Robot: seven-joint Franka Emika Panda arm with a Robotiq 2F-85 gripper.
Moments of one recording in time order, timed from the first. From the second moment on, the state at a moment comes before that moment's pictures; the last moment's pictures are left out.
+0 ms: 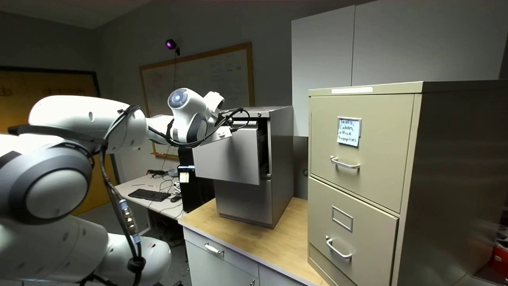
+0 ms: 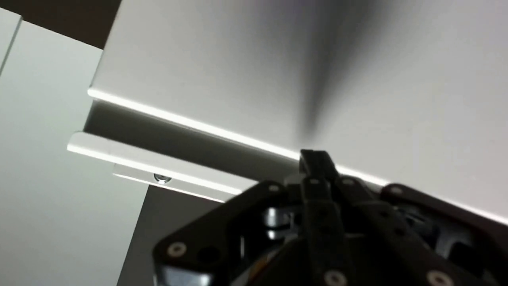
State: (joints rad) arm 0.42 -0.73 -0.28 -2.50 -0.10 2.94 -0.40
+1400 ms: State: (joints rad) arm 0.81 -0.40 -0.60 -2.16 0.12 2.93 -0.54
